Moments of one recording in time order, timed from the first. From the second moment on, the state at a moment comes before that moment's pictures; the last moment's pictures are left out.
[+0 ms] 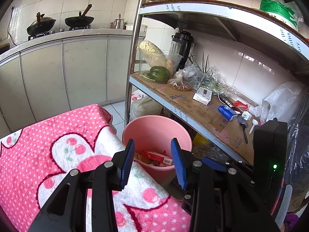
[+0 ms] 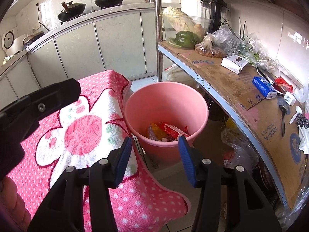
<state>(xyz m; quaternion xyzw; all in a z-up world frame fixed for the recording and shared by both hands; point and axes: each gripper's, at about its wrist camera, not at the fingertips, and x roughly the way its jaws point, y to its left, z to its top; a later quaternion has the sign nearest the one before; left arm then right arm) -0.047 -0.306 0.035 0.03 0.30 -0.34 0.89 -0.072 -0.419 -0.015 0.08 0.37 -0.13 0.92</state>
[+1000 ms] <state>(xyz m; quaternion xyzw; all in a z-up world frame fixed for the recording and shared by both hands) -0.055 -0.302 0.041 0.04 0.29 -0.34 0.89 -0.075 -0.416 -0.015 0.08 0.37 -0.13 0.92</state>
